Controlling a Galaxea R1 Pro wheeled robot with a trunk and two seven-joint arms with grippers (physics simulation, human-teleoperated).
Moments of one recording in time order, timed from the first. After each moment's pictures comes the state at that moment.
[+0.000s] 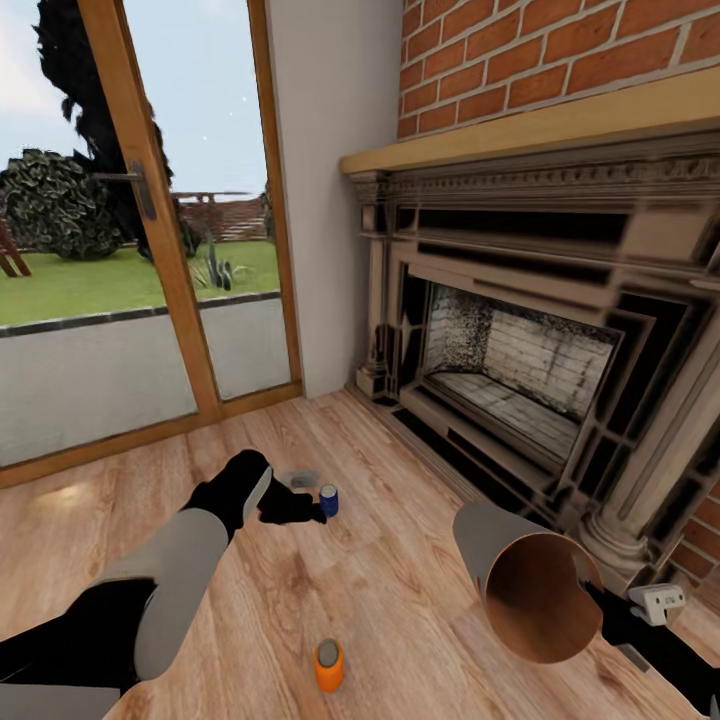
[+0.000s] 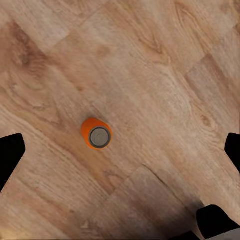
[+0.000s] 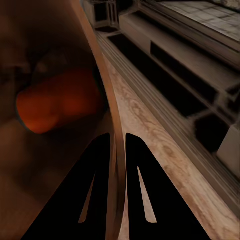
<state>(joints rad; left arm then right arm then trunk) -1.01 -0.11 0.09 -0.40 -0.18 0.97 -0.34 -0.36 -0.21 -0.88 -0.76 0.35 -0.24 0.92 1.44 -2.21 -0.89</state>
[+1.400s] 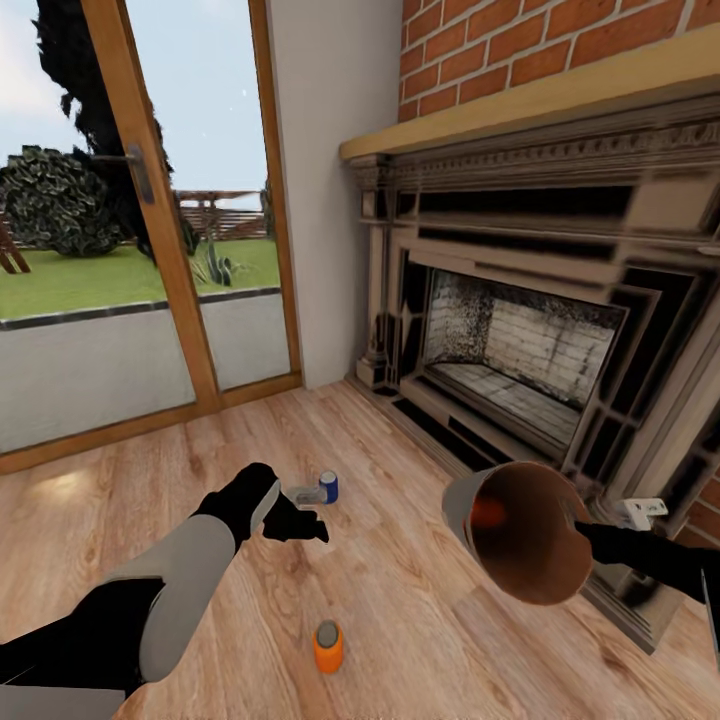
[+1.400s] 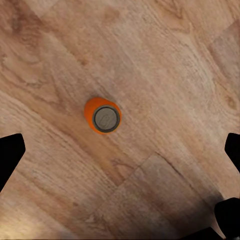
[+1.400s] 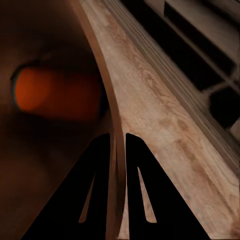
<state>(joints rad) -1.01 -0.13 0.08 -0.30 -0.18 0.94 -0.29 -0.36 -0.21 -0.56 -1.44 0.35 0.68 0.93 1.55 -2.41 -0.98</state>
